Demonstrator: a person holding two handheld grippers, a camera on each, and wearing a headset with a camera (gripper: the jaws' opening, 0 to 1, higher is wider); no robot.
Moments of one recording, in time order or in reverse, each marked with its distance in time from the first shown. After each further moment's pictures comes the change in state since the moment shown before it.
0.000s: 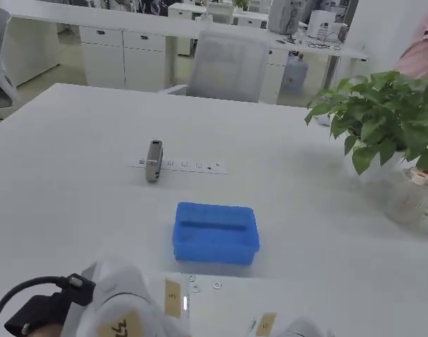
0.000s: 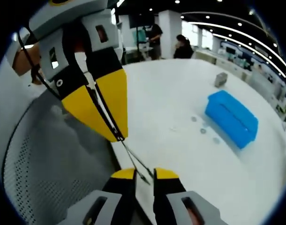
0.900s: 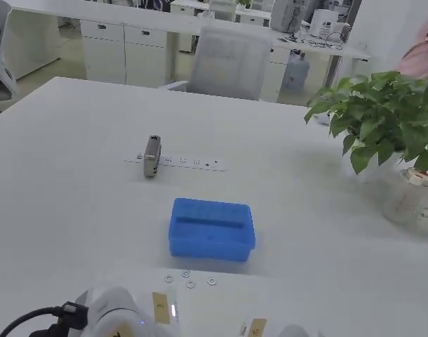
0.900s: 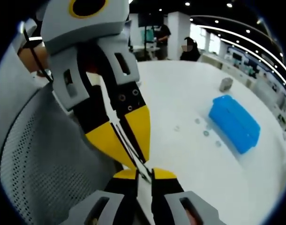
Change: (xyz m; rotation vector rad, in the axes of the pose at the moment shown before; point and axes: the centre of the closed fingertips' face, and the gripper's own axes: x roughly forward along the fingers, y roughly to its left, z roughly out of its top) left arm 0.033 -0.001 -0.012 -0.158 -0.089 0.032; right arm 0.001 0.000 -0.004 -0.043 -0.007 0.012
